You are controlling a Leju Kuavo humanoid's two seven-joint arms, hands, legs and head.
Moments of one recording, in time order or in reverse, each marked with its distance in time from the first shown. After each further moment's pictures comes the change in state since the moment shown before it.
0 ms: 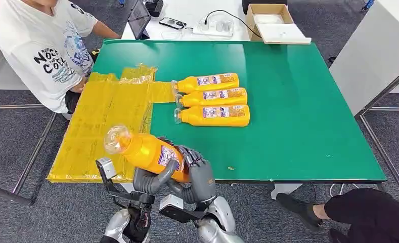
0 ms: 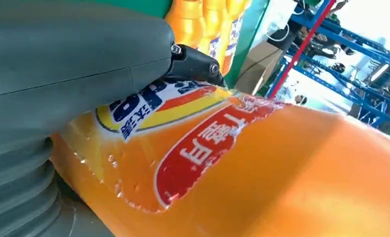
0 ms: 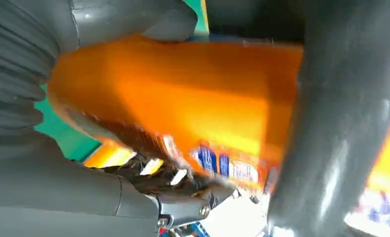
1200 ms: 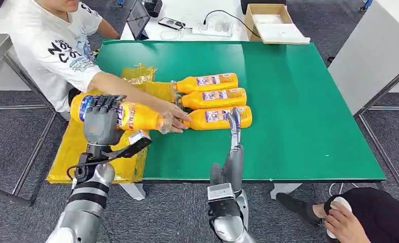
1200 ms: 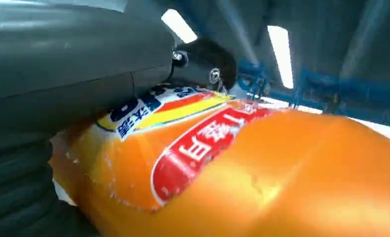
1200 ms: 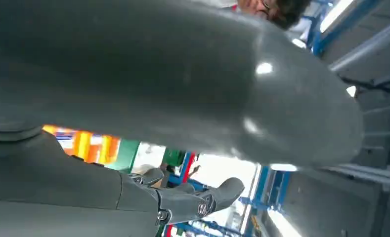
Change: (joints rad) left arm -0.416 0.056 0.557 0.315 -1.852 0.833 -0.117; right arm 0.135 -0.059 -0.012 -0.624 -0.382 0.095 -0.006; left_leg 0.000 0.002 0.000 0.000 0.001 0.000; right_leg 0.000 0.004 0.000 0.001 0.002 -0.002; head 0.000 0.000
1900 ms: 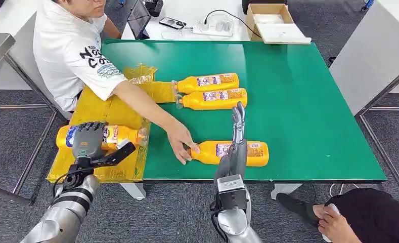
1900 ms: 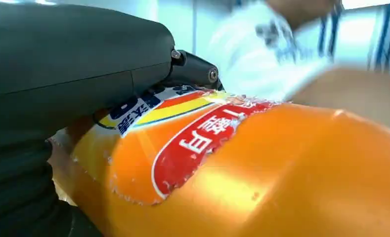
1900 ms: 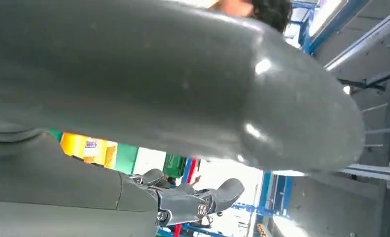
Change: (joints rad) left arm -0.071 0.178 -0.018 0.428 0.007 -0.011 0.240; right arm -0.033 -0.010 -0.002 0.002 -0.088 0.066 -0.001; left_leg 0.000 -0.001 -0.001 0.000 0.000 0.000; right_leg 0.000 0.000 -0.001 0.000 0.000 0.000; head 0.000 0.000
